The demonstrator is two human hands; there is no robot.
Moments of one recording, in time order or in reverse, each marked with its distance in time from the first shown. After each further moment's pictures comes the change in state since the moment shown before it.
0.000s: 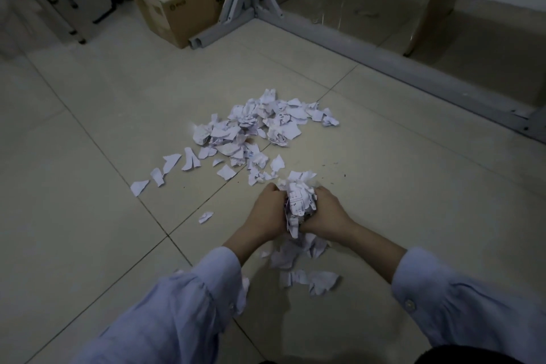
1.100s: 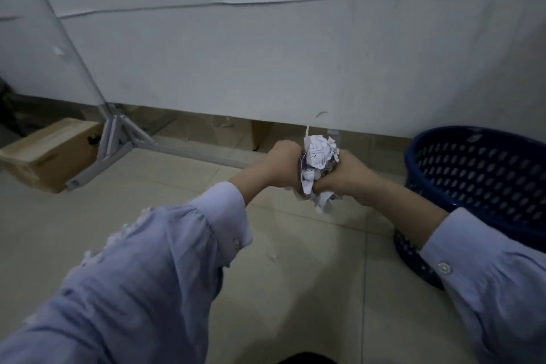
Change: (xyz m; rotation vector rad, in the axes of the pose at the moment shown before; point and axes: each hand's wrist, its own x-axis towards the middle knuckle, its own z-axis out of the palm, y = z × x) left_hand 0.127 0.396 -0.127 0.294 -0.065 0.458; right_hand -0.183 -0.024 -0.378 0.254 0.436 0.131
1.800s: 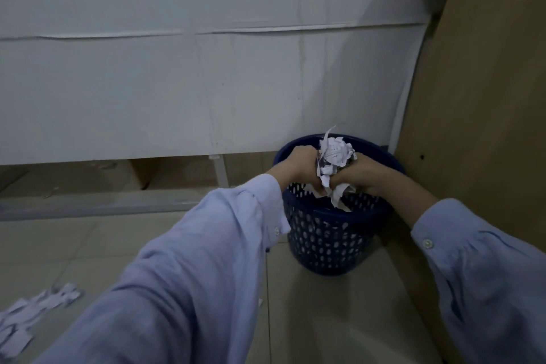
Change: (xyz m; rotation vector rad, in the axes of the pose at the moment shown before) left_hand 0.125 0.237 0.036 -0.075 -0.152 0.352; right_hand -0.096 0.085 -0.213 -0.036 0.319 0.377
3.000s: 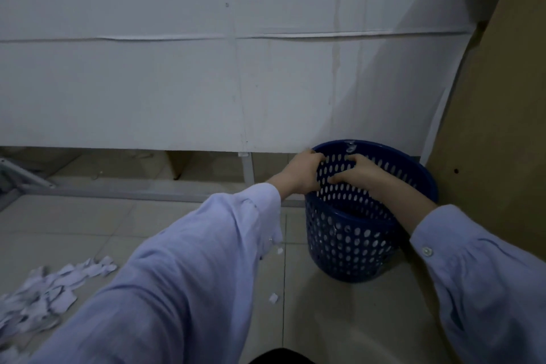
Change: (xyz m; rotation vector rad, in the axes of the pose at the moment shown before) left_hand -0.022 -0.042 0.009 -0.030 0.199 -0.023; right_hand 0.024 -0.012 0.026 0.054 0.108 0.069
